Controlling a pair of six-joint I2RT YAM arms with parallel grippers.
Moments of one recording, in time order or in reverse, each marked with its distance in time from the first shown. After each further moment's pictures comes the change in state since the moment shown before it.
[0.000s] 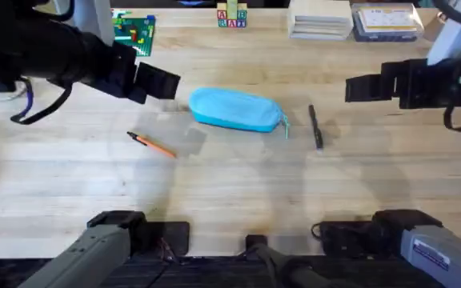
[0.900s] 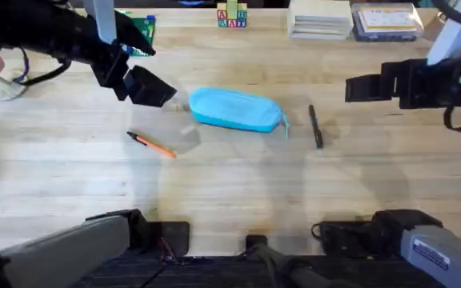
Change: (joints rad) left arm 0.161 0.258 0.116 -0.103 0.461 0.747; right arm 0.000 0.000 0.000 0.000 0.000 0.000
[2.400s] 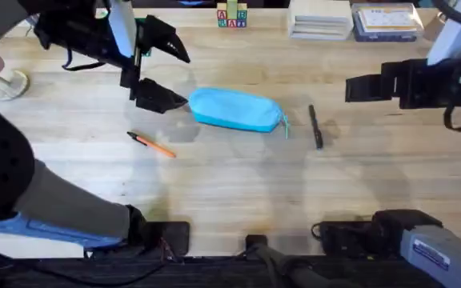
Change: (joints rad) left arm 0.003 0.367 0.090 -0.142 0.257 0.669; right arm 0.000 0.000 0.000 0.000 0.000 0.000
